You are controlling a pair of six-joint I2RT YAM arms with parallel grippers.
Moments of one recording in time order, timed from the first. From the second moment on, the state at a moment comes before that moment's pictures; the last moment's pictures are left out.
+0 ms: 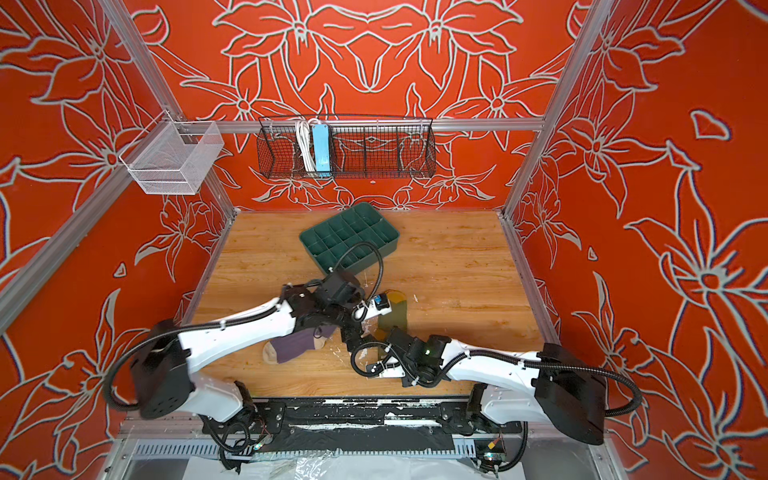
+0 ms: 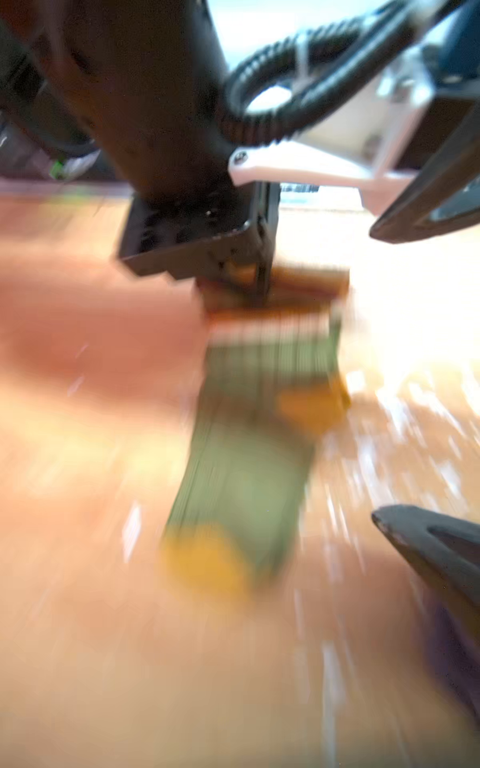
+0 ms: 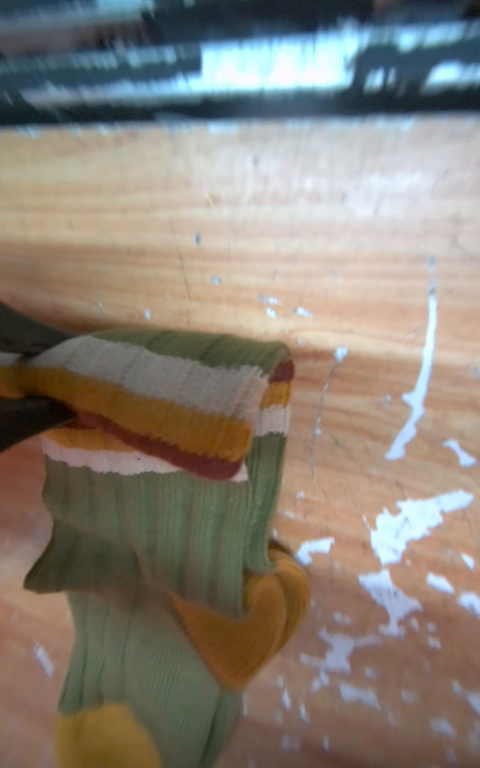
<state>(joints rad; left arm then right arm) -0.83 1.36 1.01 -0.47 0.22 0.38 1.03 1.23 0.58 -0.60 0.04 -0.70</state>
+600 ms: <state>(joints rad) -1.00 0.75 0.84 -0.43 -0.01 0.83 0.77 1.60 0.87 -0.91 -0.39 -0.70</state>
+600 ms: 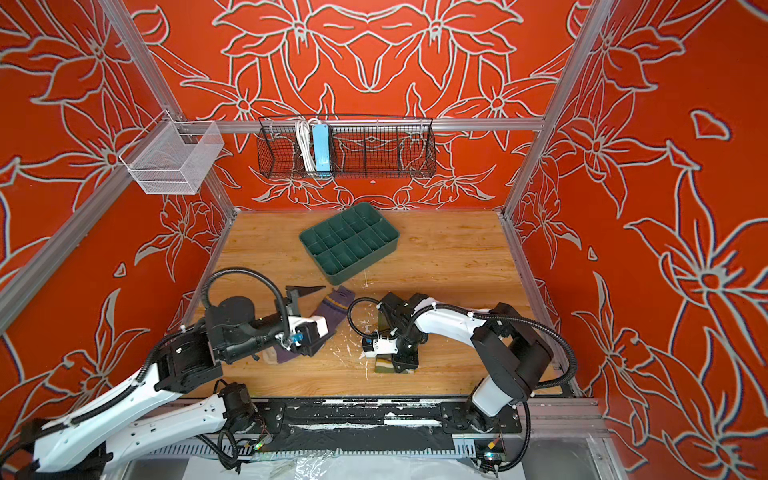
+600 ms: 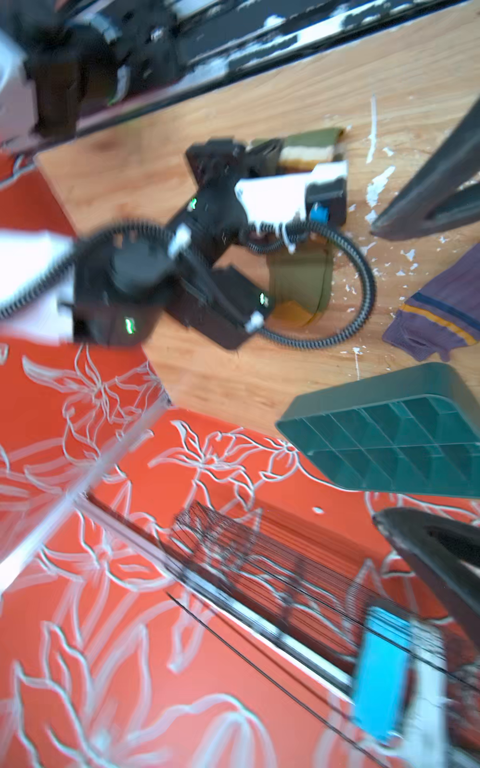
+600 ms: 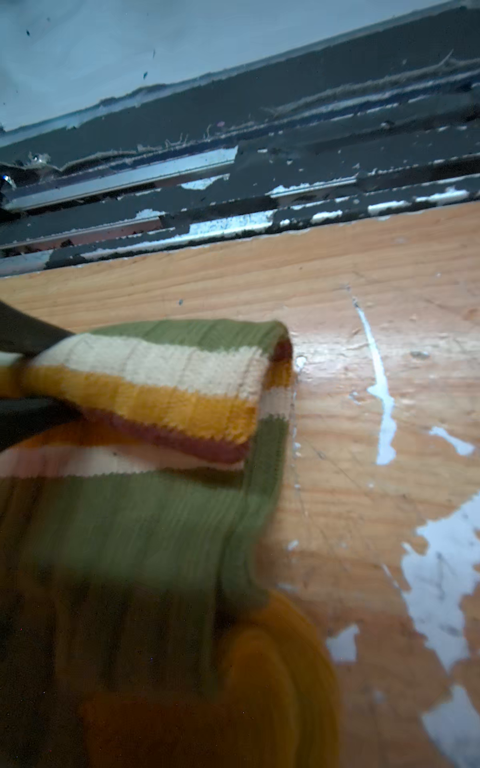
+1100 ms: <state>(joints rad) -1.34 1.49 0.52 0.24 -0.31 0.79 0.73 1.68 0.92 -0.95 -0.44 -0.70</state>
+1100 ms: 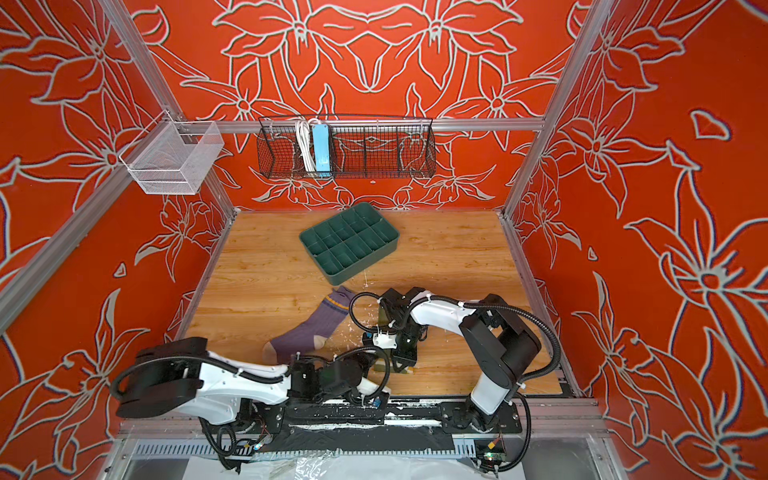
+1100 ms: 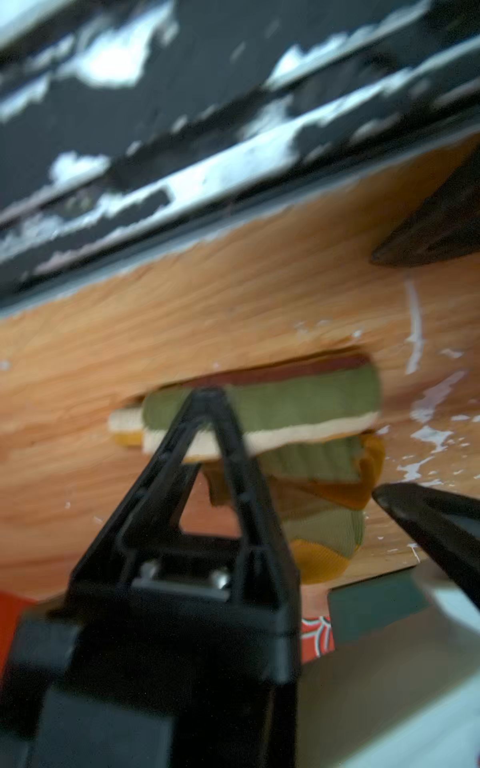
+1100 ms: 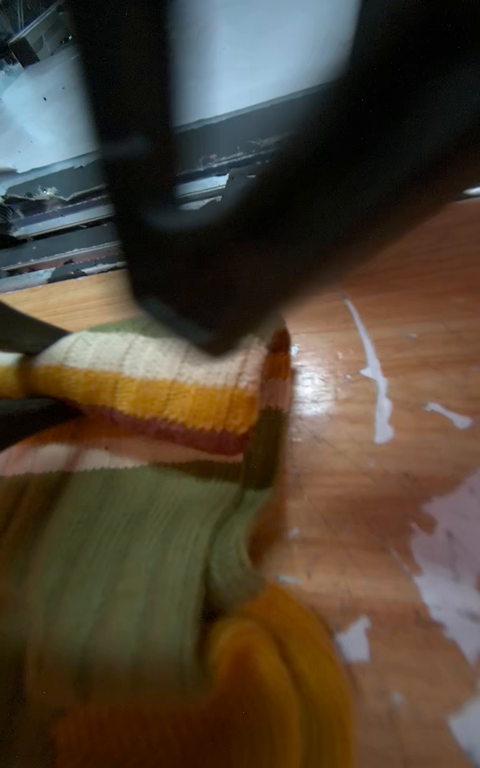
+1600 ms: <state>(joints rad) -1.35 1.73 0.60 0.47 -0.50 0.61 0.71 1.68 0.94 -0.94 -0.44 -0.69</state>
